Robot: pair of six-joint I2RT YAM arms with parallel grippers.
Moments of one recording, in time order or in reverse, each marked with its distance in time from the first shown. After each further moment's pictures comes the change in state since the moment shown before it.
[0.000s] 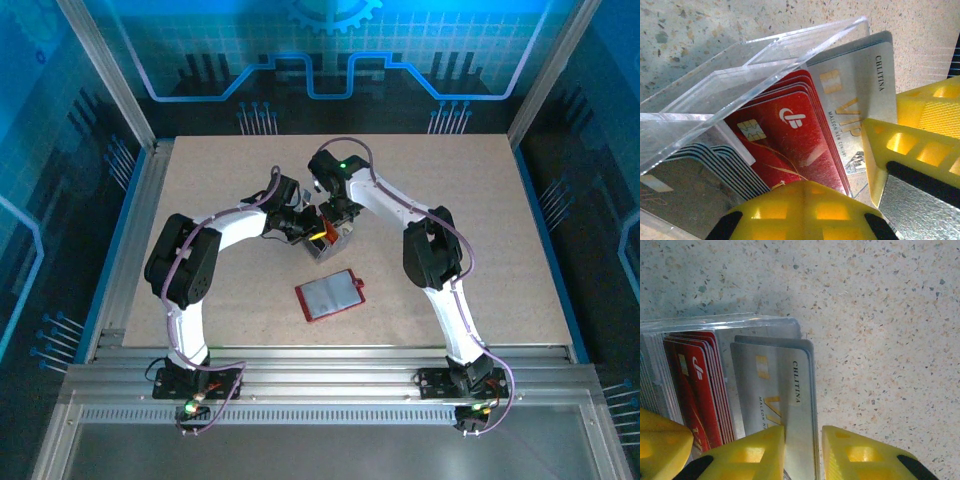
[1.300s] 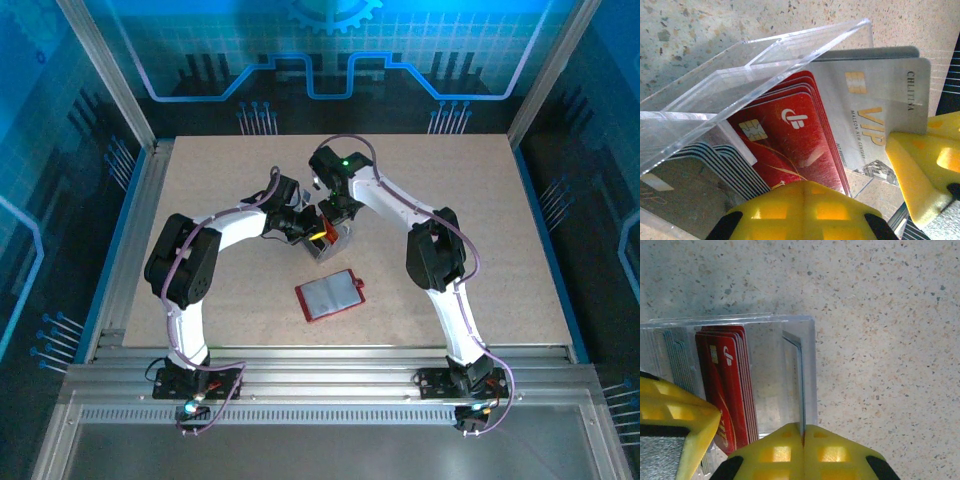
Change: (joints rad) left arm 0.001 0.000 -0.001 0.003 0.001 -0.018; right arm 0.002 -0.038 0.000 -0.008 -0.047 -0.008
